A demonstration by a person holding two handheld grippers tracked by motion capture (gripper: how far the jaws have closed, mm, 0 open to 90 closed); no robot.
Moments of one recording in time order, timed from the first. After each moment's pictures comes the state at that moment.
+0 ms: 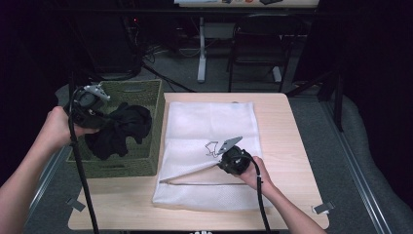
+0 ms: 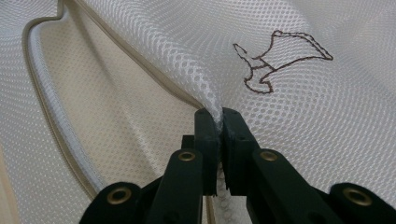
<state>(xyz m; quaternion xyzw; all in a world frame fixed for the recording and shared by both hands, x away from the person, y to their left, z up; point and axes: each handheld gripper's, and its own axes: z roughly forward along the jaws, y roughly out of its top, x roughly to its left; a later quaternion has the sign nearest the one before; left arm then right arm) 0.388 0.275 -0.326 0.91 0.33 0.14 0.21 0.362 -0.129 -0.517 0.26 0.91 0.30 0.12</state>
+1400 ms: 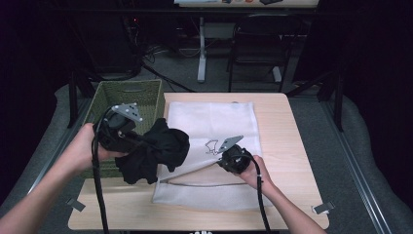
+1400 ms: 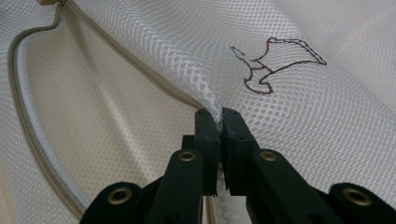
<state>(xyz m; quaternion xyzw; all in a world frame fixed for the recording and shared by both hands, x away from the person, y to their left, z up) 0.324 0.186 -0.318 0.94 0.22 0.06 0.25 0.360 -0.129 -0.509 0.26 0.91 0.30 0.13</state>
